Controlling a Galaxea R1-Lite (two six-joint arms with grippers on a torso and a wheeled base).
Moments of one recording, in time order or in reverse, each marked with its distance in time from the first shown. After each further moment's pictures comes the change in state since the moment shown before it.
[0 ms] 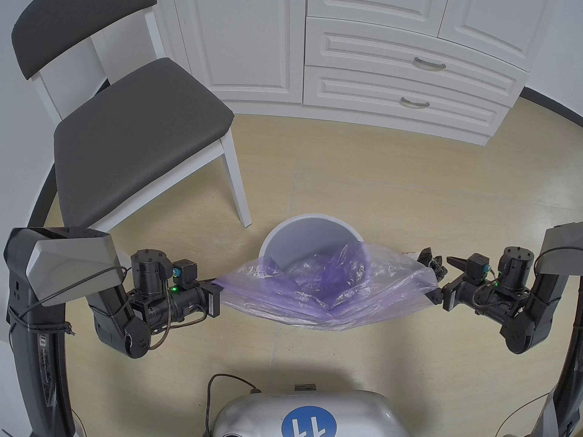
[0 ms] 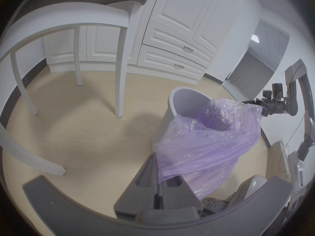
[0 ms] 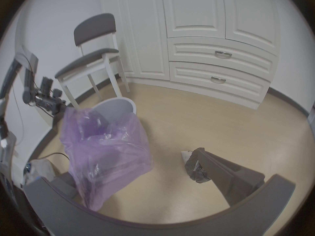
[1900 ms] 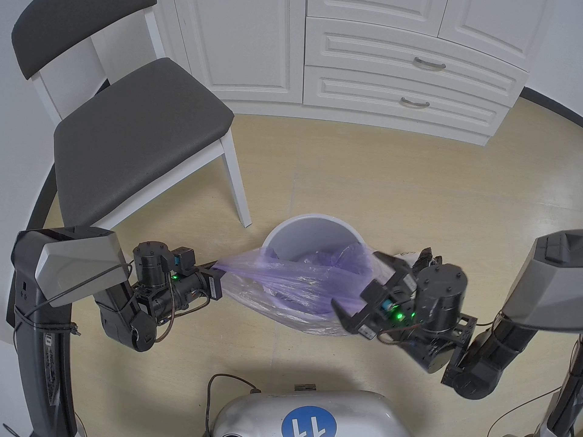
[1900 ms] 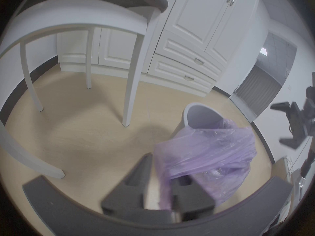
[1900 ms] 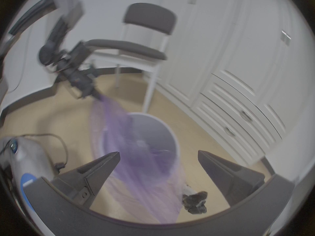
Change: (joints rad) left arm 0.003 0.040 -0.089 -0.050 0.061 -0.116; right arm 0.635 -0.116 -0.124 0.175 -0.659 -0.396
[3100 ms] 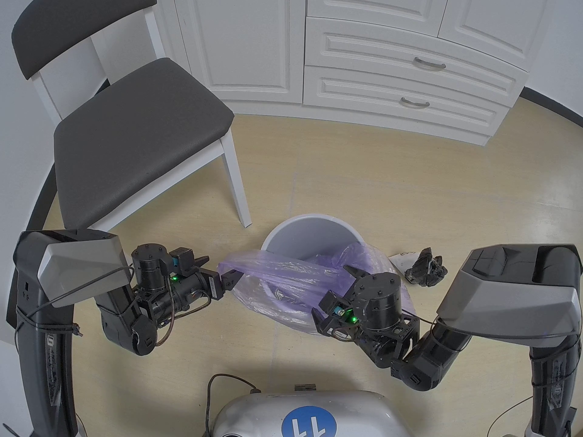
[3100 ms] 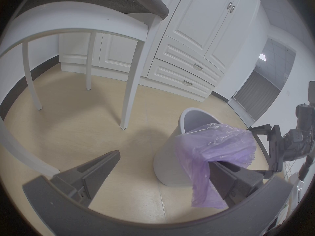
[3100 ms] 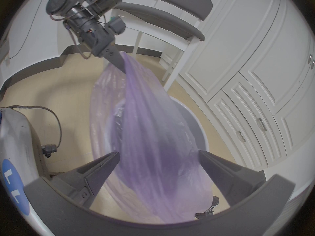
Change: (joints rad) left arm -0.005 0.009 0.024 -0.079 -0.008 -0.039; right arm 0.020 0.248 -0.283 0.162 -0.068 -0.093
